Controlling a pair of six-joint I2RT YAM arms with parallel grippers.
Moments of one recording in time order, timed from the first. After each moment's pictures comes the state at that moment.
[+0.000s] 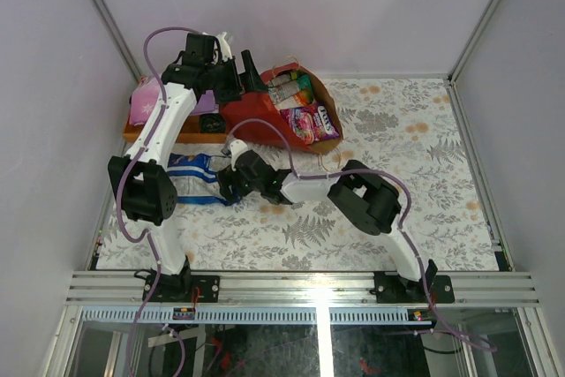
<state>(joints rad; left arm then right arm) -0.16 1.86 1.89 -0.72 0.45 -0.44 1.02 2.19 1.39 0.22 0.04 0.29</state>
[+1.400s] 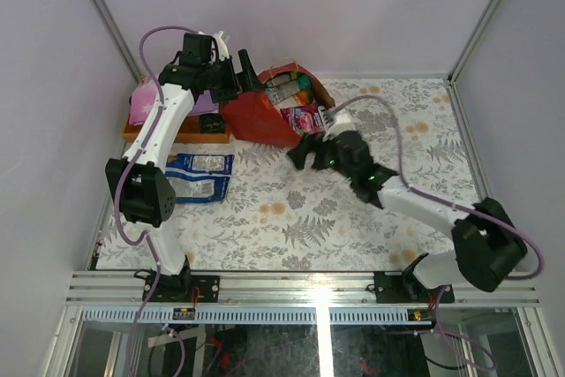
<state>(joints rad) -0.15 1.85 1.88 -0.72 0.43 -0.43 0.75 1.43 0.79 0.27 -0.04 0.47</state>
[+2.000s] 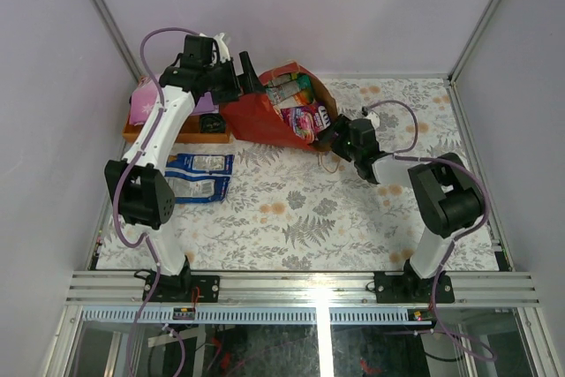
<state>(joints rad) -0.16 1.82 1.84 -0.71 0.43 -0.43 0.41 1.76 0.87 0.41 0.04 0.86</state>
